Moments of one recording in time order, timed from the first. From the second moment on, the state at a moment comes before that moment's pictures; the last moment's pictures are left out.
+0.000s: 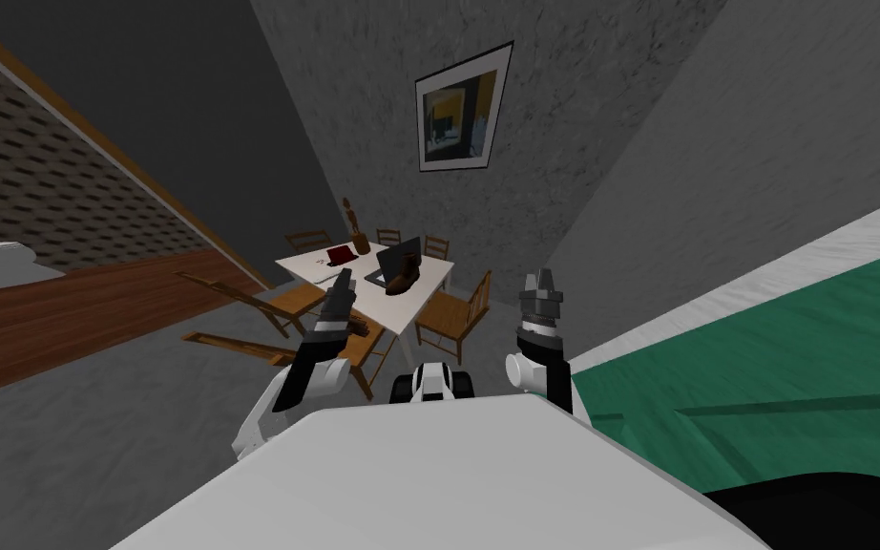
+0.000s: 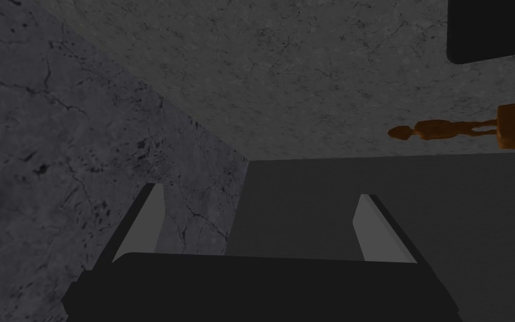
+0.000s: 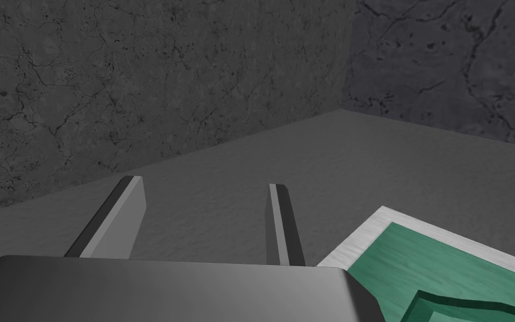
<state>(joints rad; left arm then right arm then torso) 0.39 0.17 0.04 -2.17 -0.03 -0.34 -0.22 0.48 0.05 -0.07 -2.27 -0.03 -0.51 0.14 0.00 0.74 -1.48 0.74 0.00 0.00</state>
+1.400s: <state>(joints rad) 0.16 0.30 0.13 -1.83 0.05 -0.20 -0.35 0.48 0.05 -0.07 -2.27 -0.03 -0.51 0.14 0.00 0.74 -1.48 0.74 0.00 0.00</state>
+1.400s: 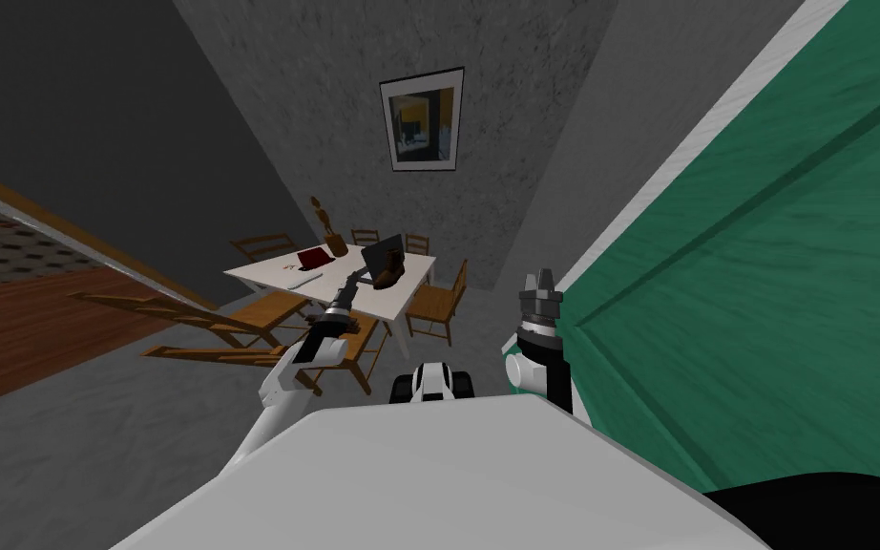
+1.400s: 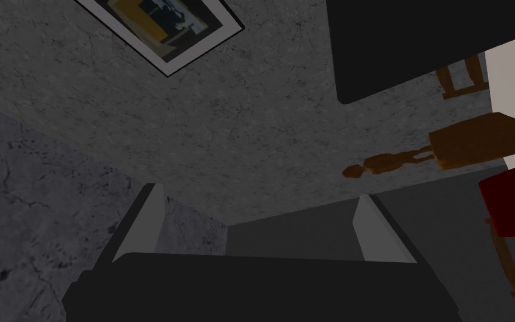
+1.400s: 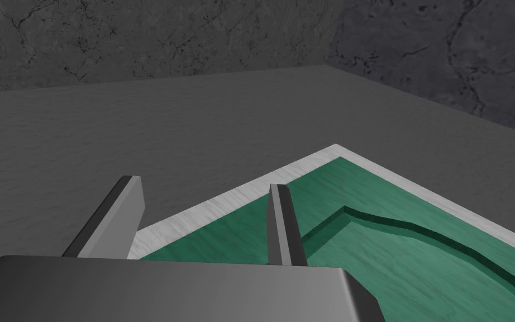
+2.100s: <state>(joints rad) 0.03 0.38 0.17 -1.64 0.09 -0.15 -0.41 0.48 0.05 -0.07 -2.27 -0.03 -0.51 0.14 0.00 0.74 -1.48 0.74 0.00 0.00</state>
